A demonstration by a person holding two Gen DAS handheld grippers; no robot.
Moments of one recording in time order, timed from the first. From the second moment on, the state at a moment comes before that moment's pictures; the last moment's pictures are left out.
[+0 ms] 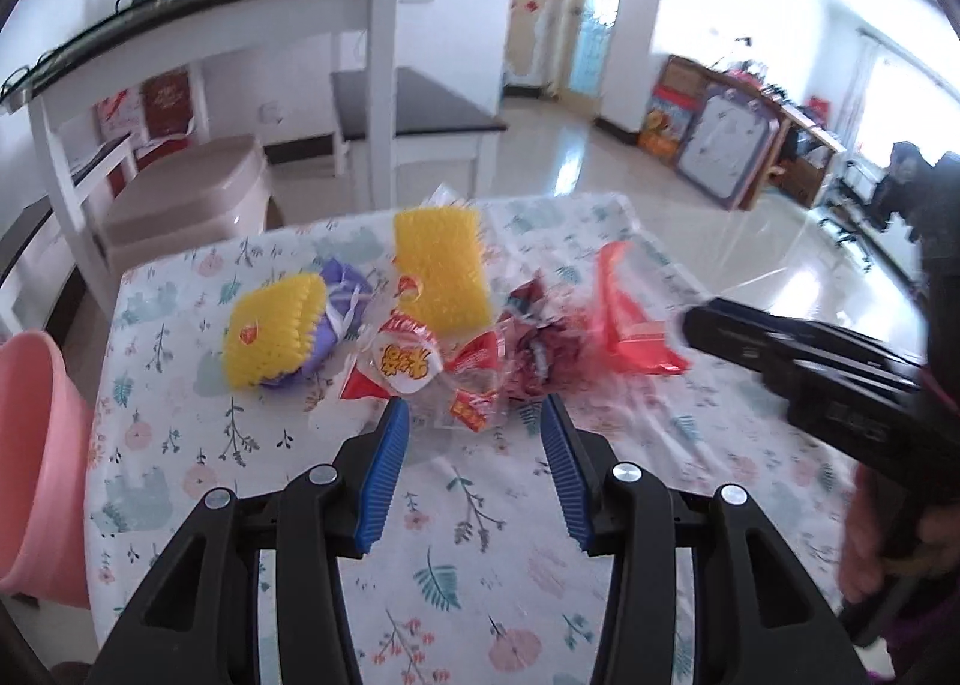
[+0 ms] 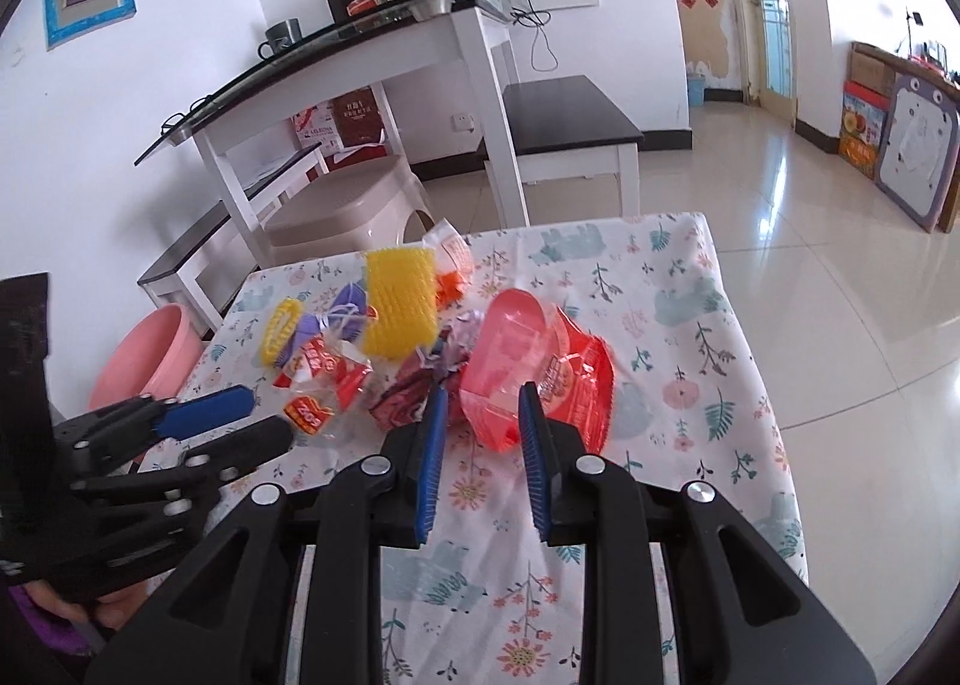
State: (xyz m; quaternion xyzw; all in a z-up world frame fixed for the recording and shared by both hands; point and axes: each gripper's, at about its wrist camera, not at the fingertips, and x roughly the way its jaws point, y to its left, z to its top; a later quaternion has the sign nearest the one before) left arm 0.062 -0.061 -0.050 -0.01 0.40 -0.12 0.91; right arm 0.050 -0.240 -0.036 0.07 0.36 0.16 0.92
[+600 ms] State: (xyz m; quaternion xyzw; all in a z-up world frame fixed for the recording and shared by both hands) left arm 0.072 -0.038 -0.064 -0.06 0.40 -0.10 0.91; right arm 0.063 -0.238 -0.053 0.07 0.38 0.16 0.91
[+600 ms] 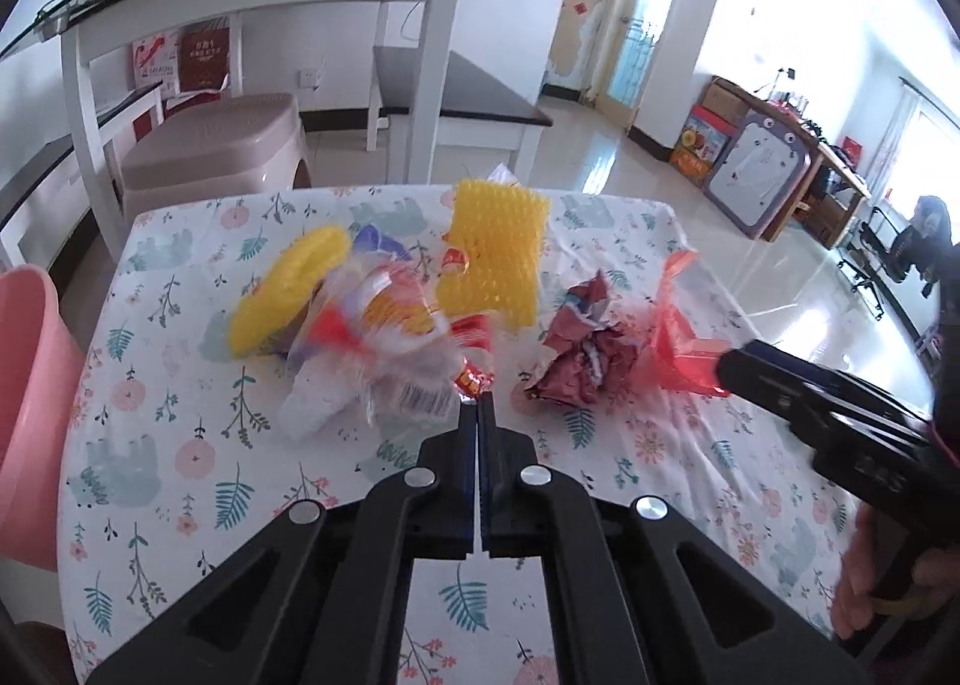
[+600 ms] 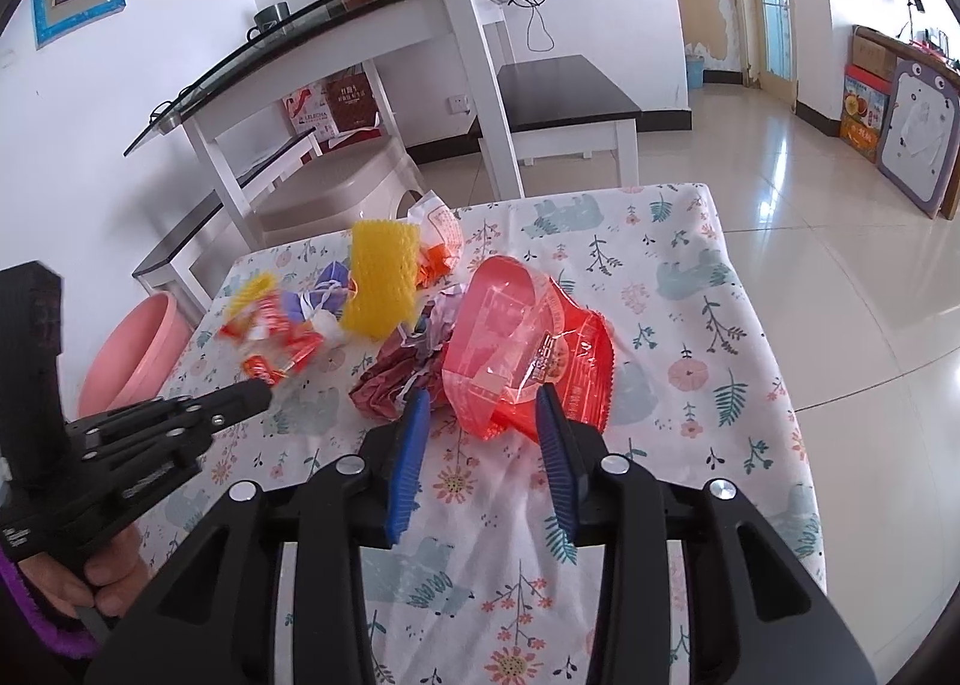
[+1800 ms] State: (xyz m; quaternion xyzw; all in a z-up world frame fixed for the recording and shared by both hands) left arm 0.006 -0.018 0.006 -0.02 0.28 -0.10 0.95; right arm 0.039 -0.213 0.007 0.05 0.30 0.19 0.93
